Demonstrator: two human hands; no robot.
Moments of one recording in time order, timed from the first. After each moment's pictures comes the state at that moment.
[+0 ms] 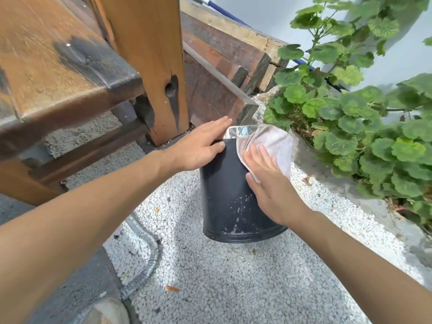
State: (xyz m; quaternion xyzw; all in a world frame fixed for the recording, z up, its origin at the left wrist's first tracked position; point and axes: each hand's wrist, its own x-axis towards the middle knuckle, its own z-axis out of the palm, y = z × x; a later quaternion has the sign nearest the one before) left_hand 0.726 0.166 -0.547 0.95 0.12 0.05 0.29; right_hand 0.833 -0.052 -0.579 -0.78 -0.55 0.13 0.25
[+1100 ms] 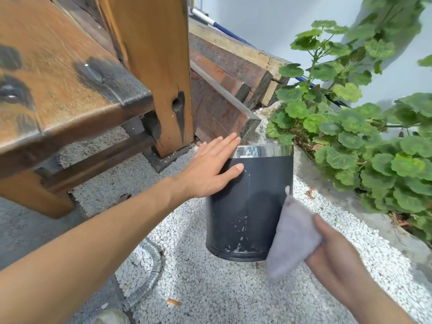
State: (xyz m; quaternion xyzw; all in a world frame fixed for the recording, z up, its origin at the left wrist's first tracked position) left_hand 0.711 0.139 -0.554 0.95 0.14 0.07 0.26; right_hand 0.811 -0.148 -0.571 -0.57 -0.03 0.43 0.69
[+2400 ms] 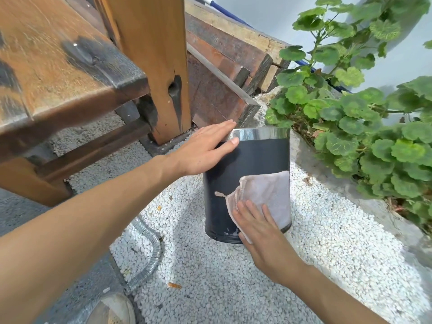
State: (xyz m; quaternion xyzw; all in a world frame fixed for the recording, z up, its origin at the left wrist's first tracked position) left_hand 0.718 0.157 -0.556 0.94 0.14 0.06 0.31; right_hand 0.774 -0.119 -0.653 -0.76 -0.64 0.08 0.11
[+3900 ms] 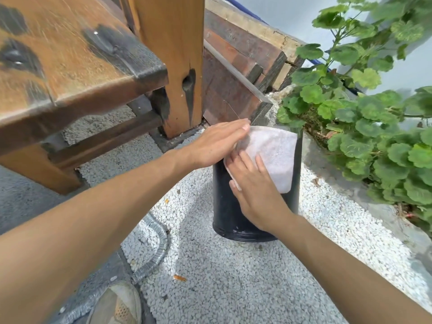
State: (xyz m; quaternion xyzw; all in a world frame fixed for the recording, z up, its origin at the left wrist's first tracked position) left_hand 0.713 0.150 -0.539 0.88 0.18 0.05 0.44; right_hand 0.790 -0.018 -0.605 -0.76 -0.64 -0.01 0.12
